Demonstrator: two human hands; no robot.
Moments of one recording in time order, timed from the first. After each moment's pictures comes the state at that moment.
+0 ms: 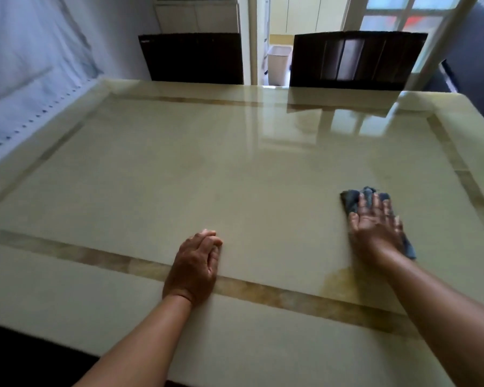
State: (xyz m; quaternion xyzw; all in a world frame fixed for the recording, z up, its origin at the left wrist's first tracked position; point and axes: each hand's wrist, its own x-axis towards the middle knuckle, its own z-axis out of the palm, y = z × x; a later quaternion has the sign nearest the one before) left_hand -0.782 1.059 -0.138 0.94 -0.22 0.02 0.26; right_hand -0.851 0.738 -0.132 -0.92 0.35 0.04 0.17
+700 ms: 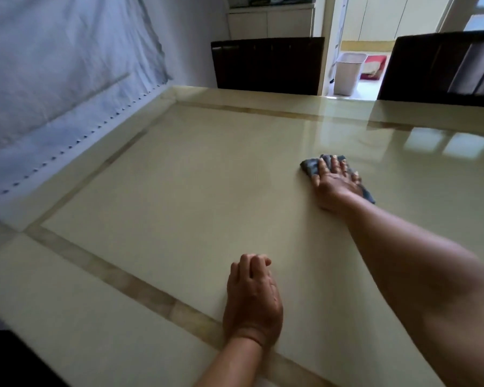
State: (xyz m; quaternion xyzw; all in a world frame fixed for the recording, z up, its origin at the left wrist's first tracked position) left_hand -0.732 1.038 -0.156 0.95 -0.08 0.12 0.27; right_hand -0.566 0.826 -0.141 -0.97 0.18 0.06 0.17
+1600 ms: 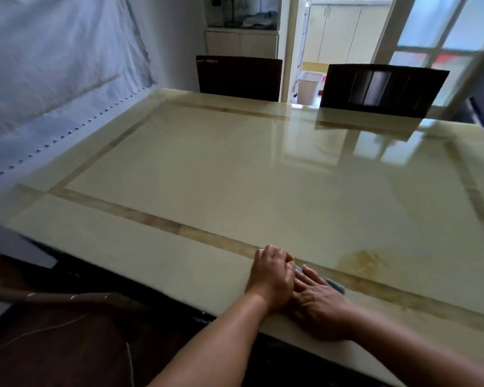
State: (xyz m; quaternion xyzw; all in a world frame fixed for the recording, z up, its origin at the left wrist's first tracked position) left_hand -0.881 1.021 -0.119 0.93 -0.21 -0.11 0.27; right_hand -0.942 0.891 -0.143 -0.96 -0.21 0.15 0.10
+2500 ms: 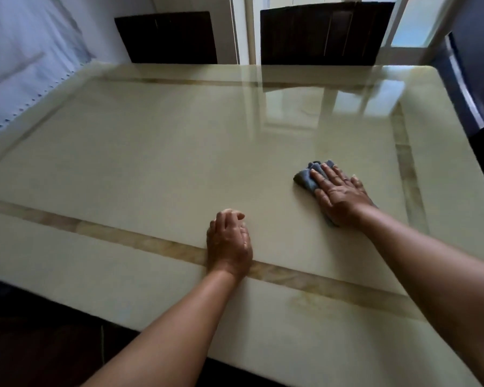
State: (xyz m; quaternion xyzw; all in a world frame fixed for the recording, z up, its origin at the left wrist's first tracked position) left_hand -0.896 0.871 -0.135 0.96 -0.09 0.00 0.28; right_hand -0.892 0.618 -0.137 -0.98 0.10 0.08 0.14
